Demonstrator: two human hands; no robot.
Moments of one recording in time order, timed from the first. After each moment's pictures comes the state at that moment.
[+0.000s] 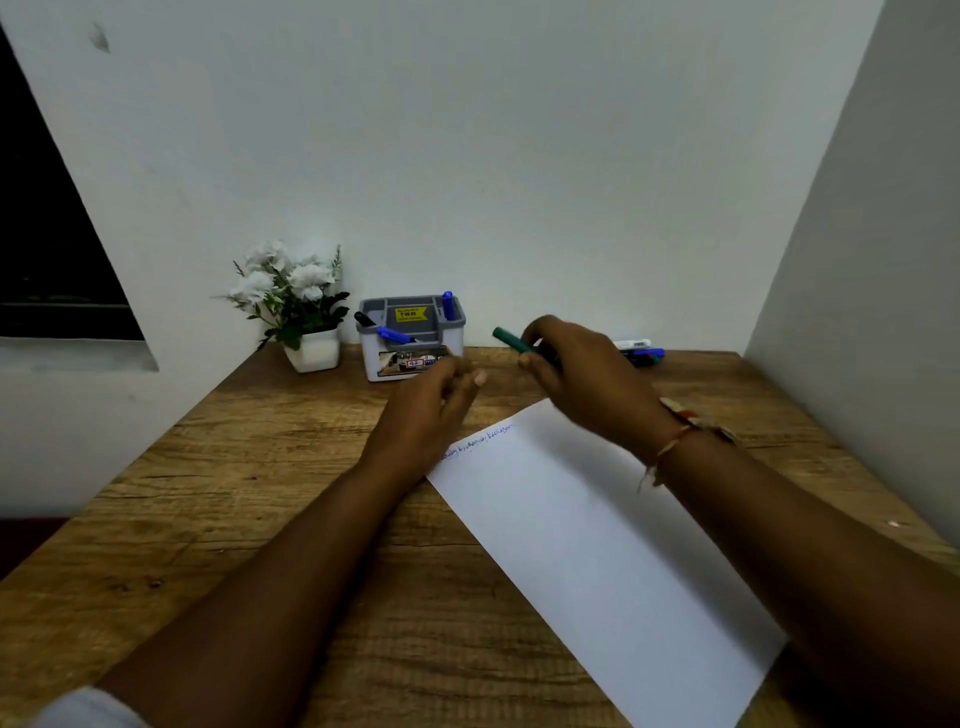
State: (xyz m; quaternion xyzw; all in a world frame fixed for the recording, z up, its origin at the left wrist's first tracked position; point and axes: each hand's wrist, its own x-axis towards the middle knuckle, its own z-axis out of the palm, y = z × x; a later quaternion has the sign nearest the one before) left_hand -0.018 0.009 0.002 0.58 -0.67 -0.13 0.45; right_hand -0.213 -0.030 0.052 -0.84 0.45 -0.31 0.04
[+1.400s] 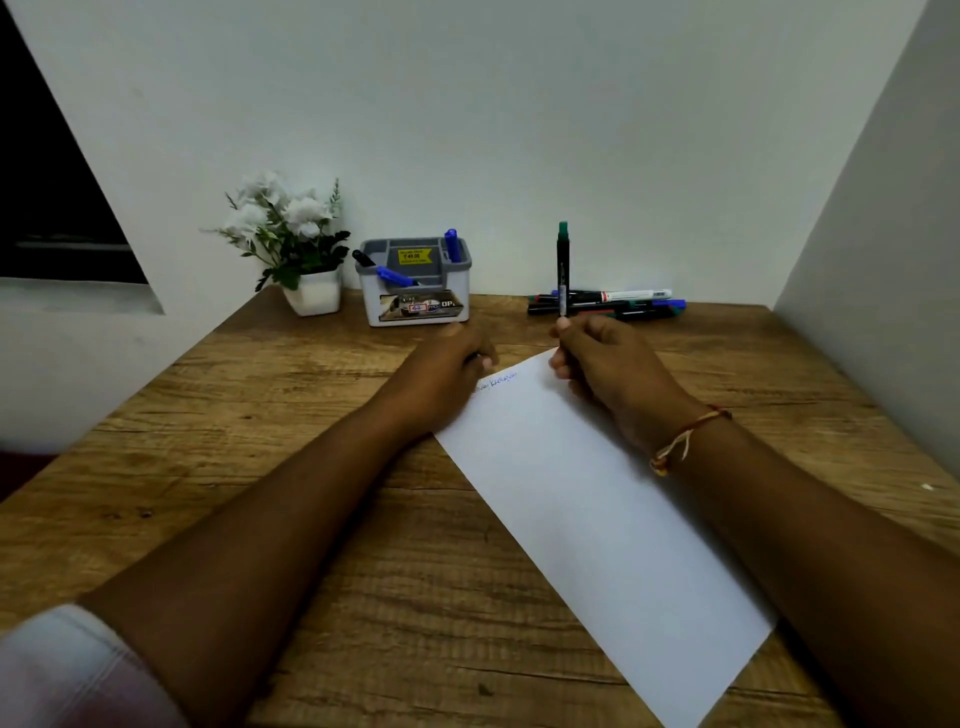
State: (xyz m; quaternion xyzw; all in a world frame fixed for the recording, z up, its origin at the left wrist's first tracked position) left_hand -0.021 -0.008 -0.014 0.58 -0.74 -0.10 0.32; right_hand -0.222 -0.032 0.003 -0.58 0.47 -0.45 0.48
